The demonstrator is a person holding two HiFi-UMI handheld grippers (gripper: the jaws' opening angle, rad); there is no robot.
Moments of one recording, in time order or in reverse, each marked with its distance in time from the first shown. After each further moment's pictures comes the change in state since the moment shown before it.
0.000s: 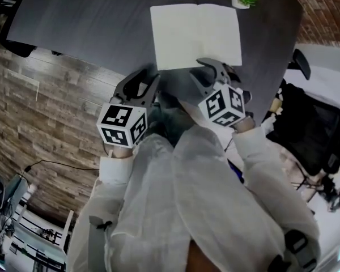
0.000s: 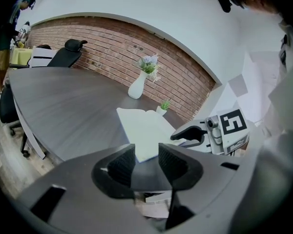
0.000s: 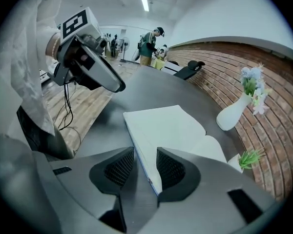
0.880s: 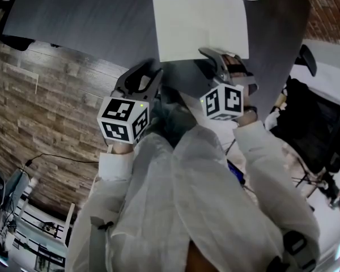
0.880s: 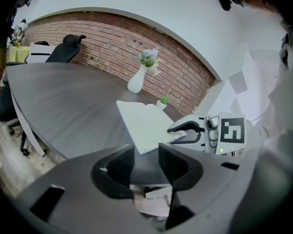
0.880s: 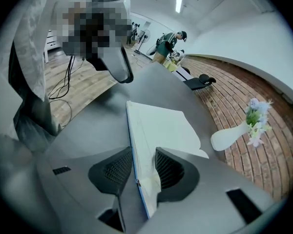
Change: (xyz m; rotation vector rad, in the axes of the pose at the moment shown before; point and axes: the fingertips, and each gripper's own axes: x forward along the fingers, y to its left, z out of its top) left arm 0.008 0.005 -0.021 0.000 0.051 -0.013; right arm 0.019 -0.003 -0.006 -0.309 0.041 -0.140
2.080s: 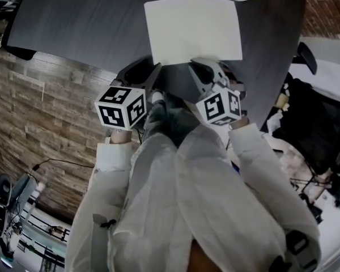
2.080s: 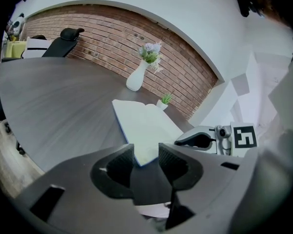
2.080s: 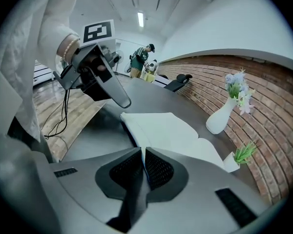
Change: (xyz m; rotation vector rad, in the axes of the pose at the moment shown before) left arm 0.031 0.001 0.020 -0.032 0.045 -0.022; right arm -0.012 -0.002 0.003 0.365 -0.200 -0.013
